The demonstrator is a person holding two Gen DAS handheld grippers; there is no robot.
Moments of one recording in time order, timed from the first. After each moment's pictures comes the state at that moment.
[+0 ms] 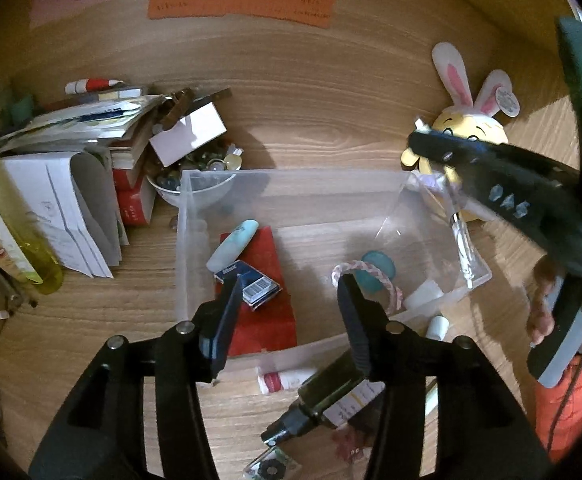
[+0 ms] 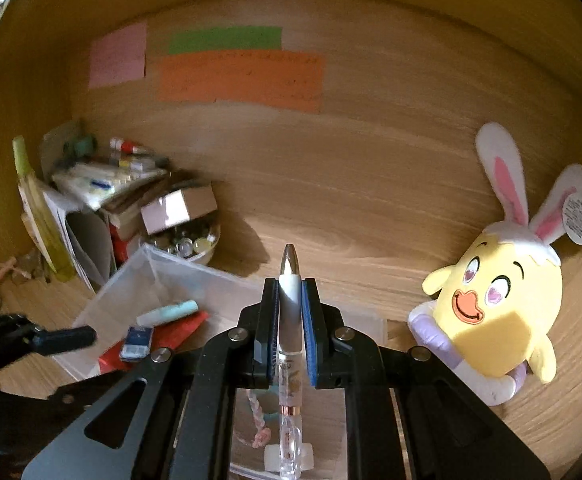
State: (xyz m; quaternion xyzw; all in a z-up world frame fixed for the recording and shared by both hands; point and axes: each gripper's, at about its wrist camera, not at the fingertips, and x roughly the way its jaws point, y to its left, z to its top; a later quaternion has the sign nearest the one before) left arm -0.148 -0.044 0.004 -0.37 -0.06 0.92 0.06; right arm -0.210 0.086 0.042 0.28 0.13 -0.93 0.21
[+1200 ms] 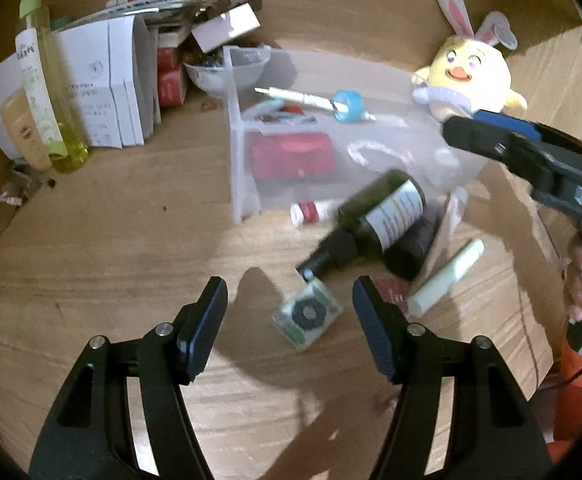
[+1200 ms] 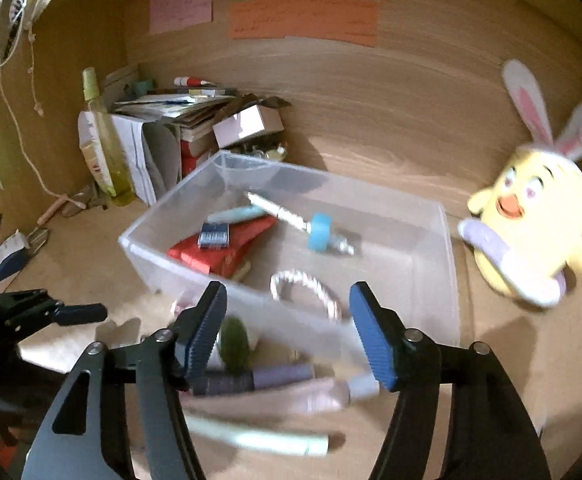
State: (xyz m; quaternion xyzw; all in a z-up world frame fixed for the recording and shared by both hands) left arm -0.065 -0.055 -0.059 -0.45 -0.05 0.89 0.05; right arm -0.130 0.105 0.001 0.34 0.12 -0.89 0.27
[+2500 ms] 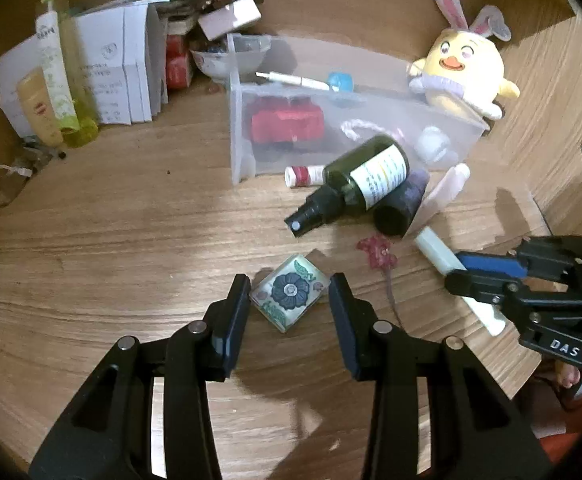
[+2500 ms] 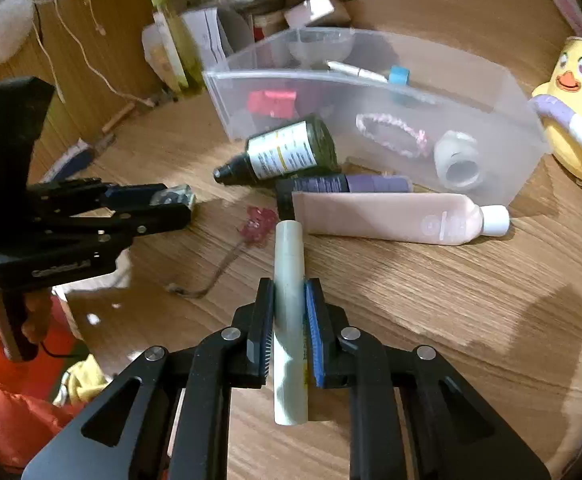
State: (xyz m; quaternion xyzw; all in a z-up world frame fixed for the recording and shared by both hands) left arm -0.036 -0.052 -0.058 -0.44 -0.06 0.89 0.04; right arm -0.070 0.124 -0.063 0.45 0.11 -0.81 0.37
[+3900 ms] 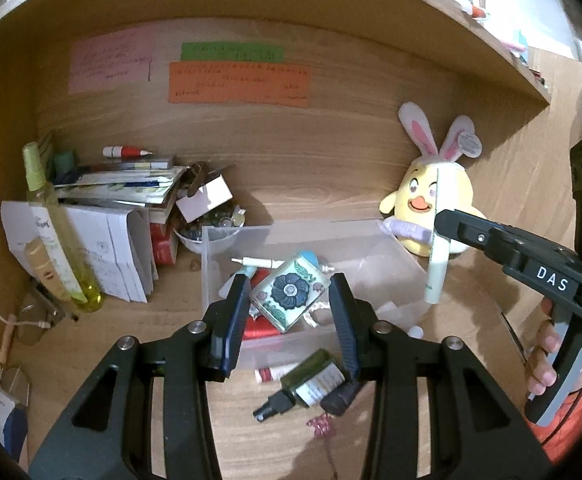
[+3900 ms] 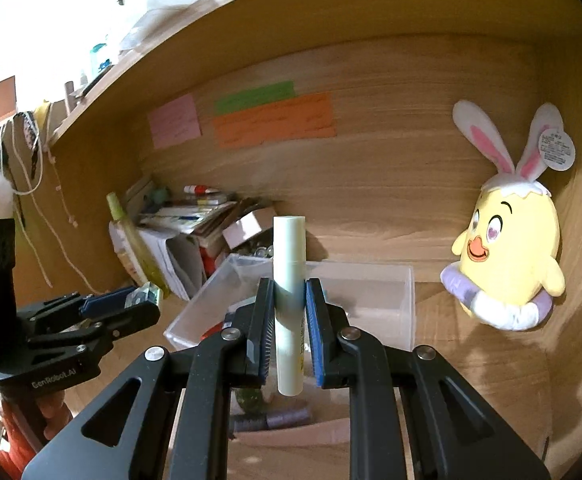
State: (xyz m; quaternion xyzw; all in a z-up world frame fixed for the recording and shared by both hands) left arm -0.084 -0.033 0.061 -0.28 -0.05 0.96 0.04; right arm -0.140 0.156 0.074 0.26 -0.01 -0.91 0.31
